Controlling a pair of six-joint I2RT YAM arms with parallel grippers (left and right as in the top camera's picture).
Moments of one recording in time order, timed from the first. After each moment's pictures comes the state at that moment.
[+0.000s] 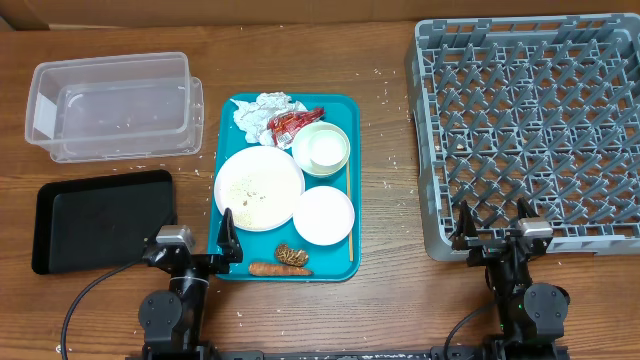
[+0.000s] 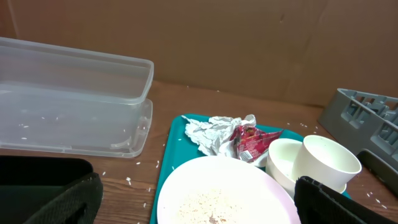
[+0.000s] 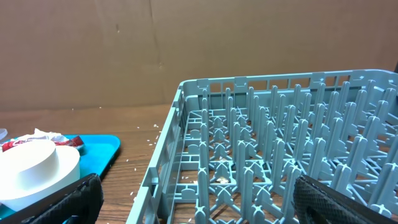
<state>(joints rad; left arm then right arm) 0.03 0.02 0.01 -0.07 0.08 -0.21 0.03 0.01 0.02 -0.03 -0.04 0.07</state>
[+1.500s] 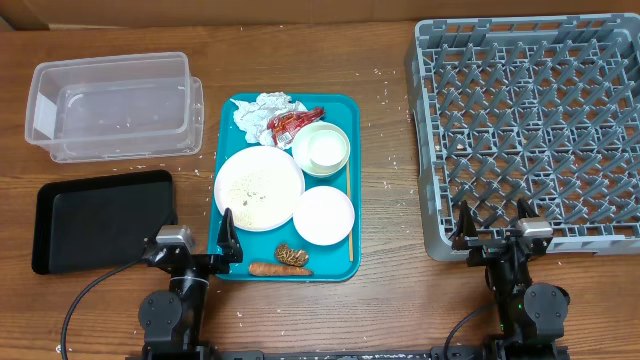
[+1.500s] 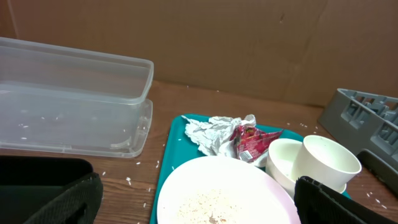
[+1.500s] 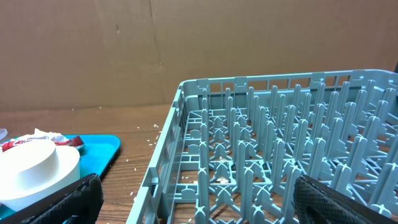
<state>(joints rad) 0.03 0.02 0.01 -0.07 0.08 -0.21 0.03 0.01 0.02 -0.03 -0.04 0.07</state>
